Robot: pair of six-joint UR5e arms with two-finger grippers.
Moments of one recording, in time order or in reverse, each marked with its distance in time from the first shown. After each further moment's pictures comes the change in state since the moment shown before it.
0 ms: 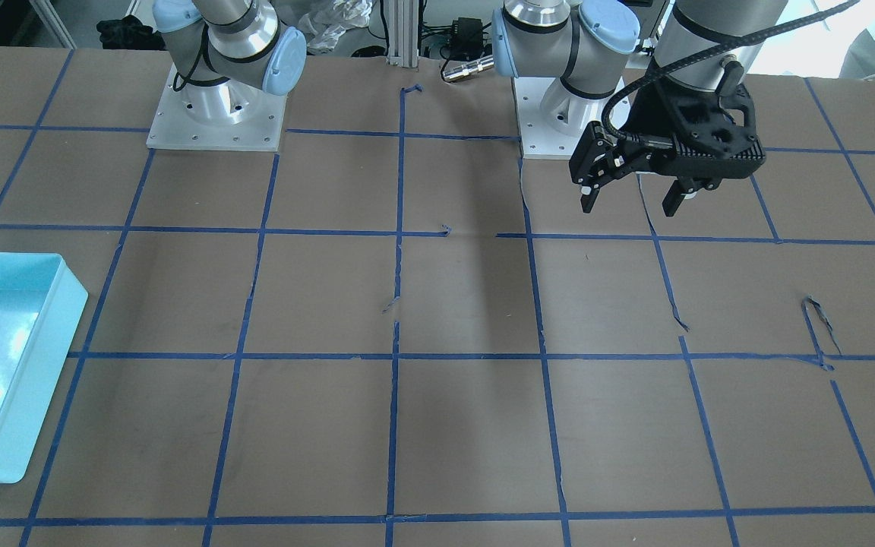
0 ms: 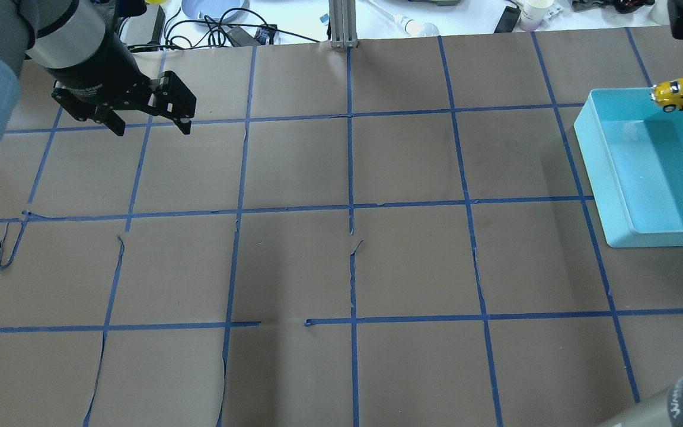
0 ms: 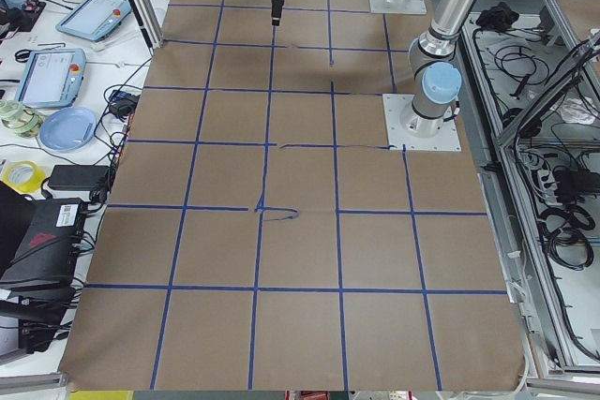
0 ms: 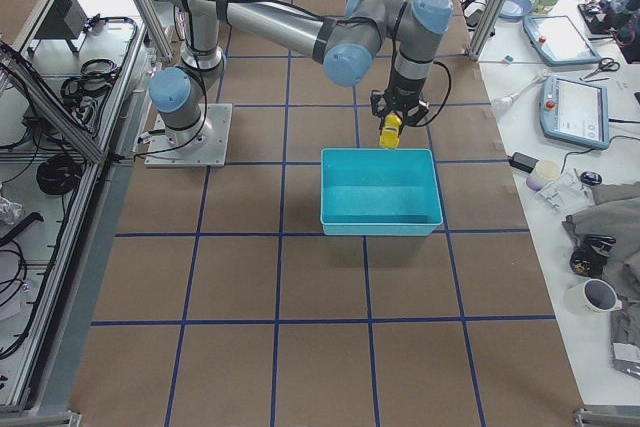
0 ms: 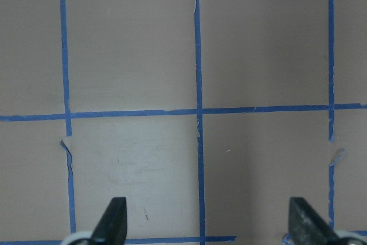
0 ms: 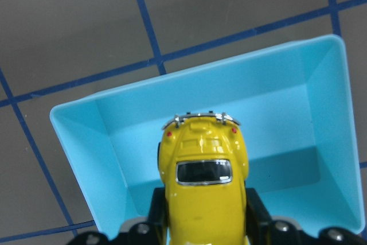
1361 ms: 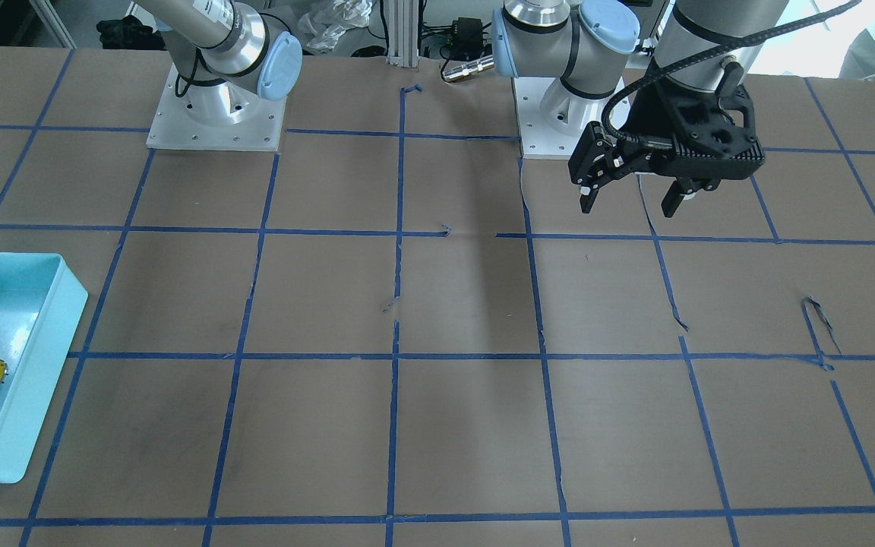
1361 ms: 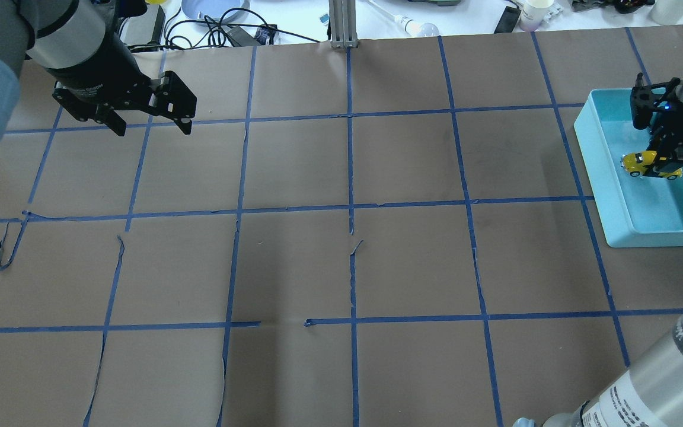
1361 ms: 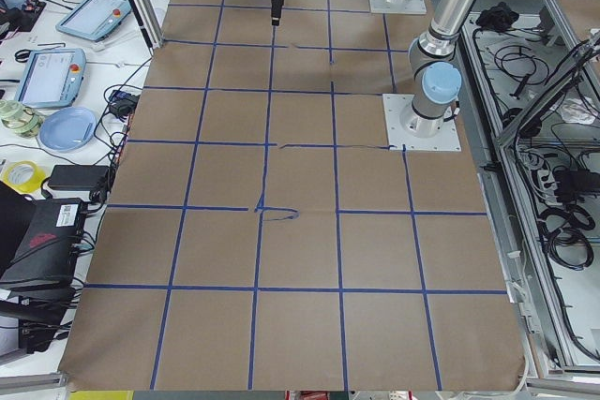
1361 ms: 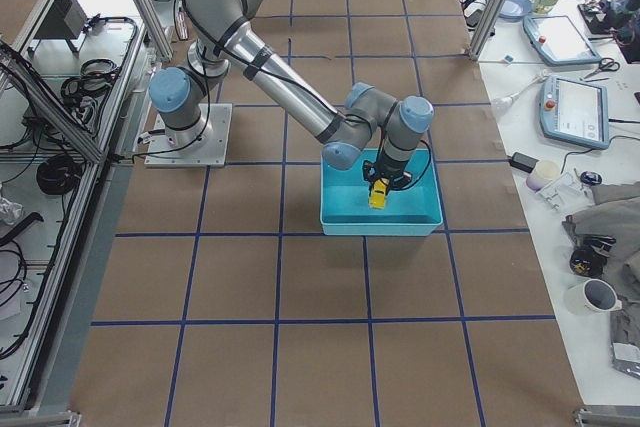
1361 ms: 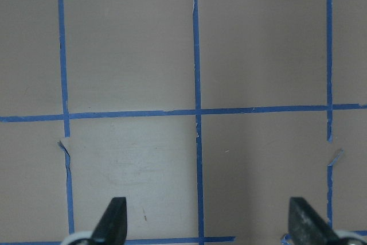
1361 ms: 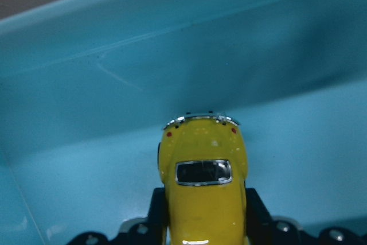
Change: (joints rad) left arm 0.000 -0.001 0.000 0.000 -0.004 0.002; right arm -0.055 0.208 0.208 -0.393 0.002 -0.070
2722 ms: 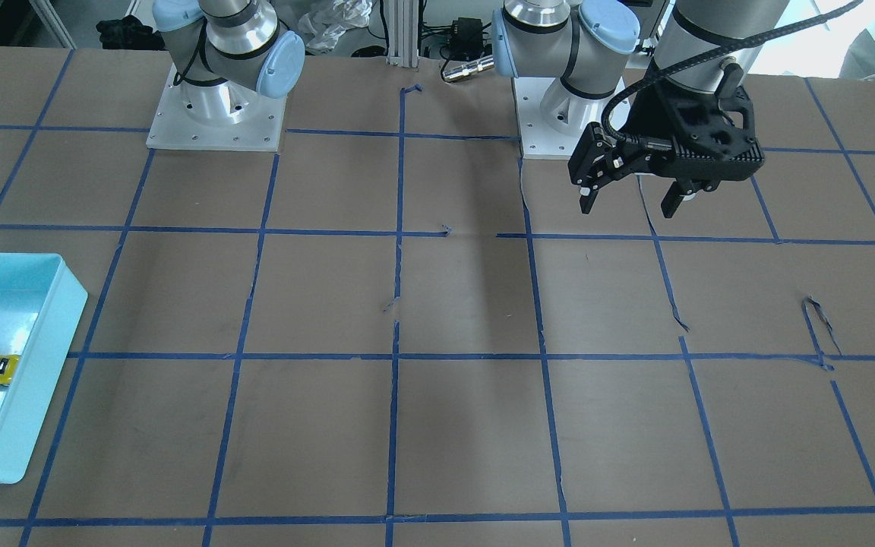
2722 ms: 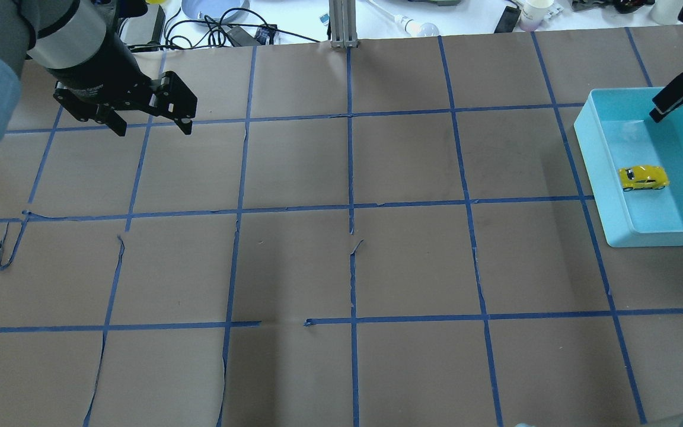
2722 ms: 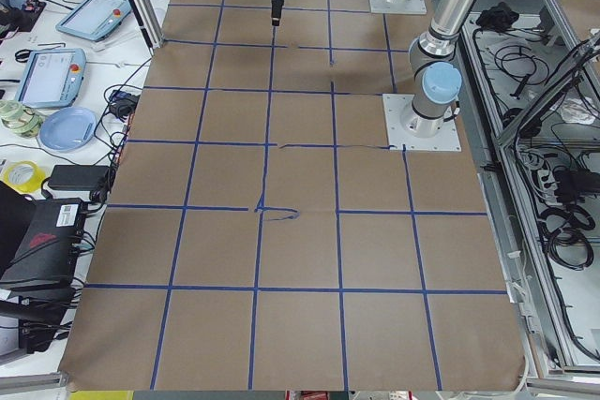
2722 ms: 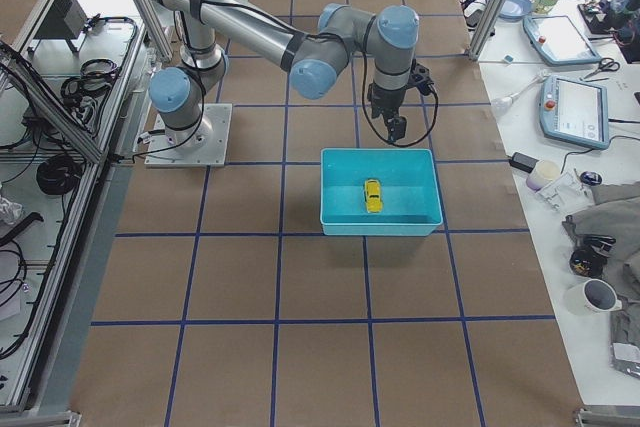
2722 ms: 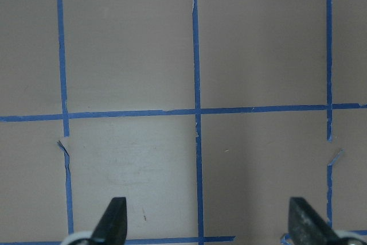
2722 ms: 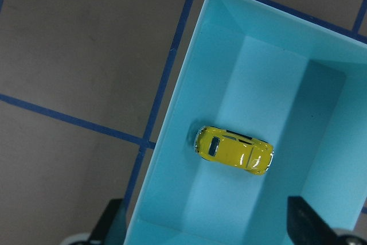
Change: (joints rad) left arm 0.000 -0.001 -0.001 0.000 0.000 0.000; right arm 0.045 -0.334 -0.011 0.207 0.160 1.108
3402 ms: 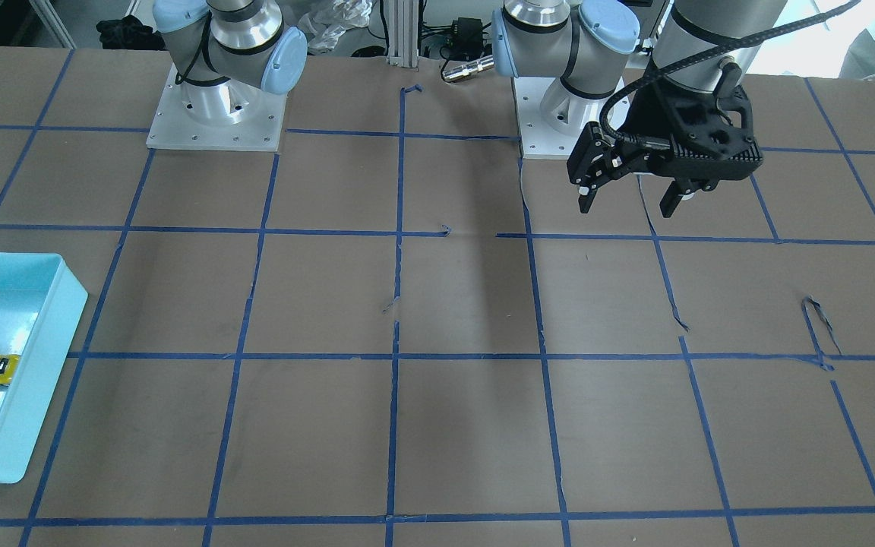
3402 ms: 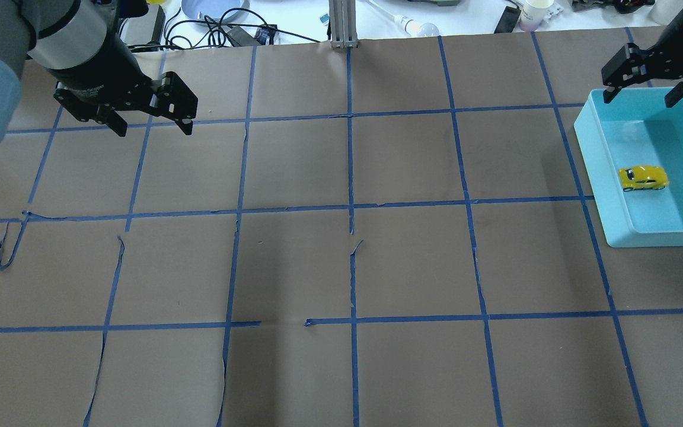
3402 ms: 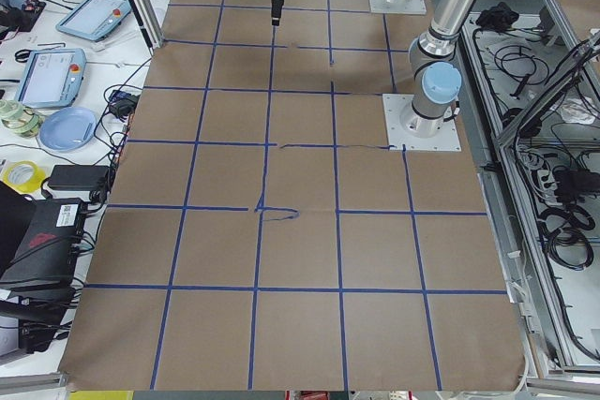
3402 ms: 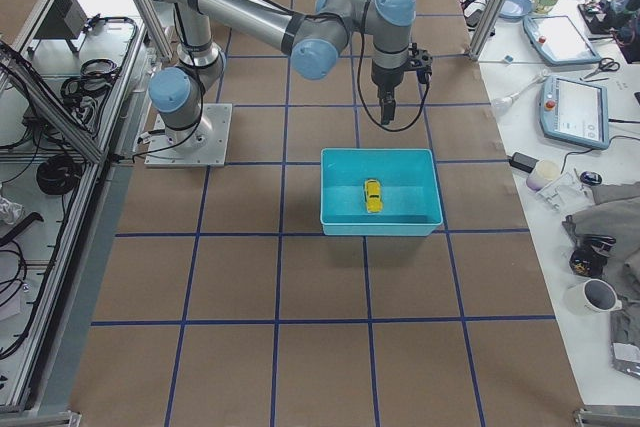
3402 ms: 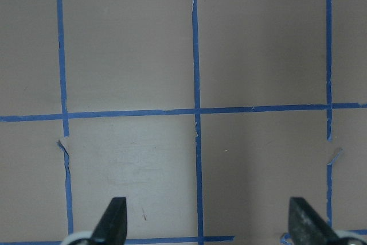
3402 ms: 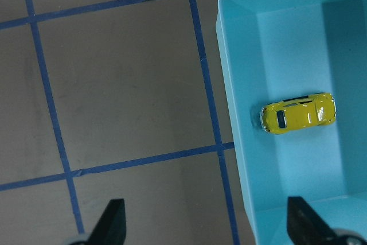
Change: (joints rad) left arm -0.002 0.000 0.000 0.000 0.000 0.000; right arm 0.155 -0.054 0.004 0.045 -0.023 0.612
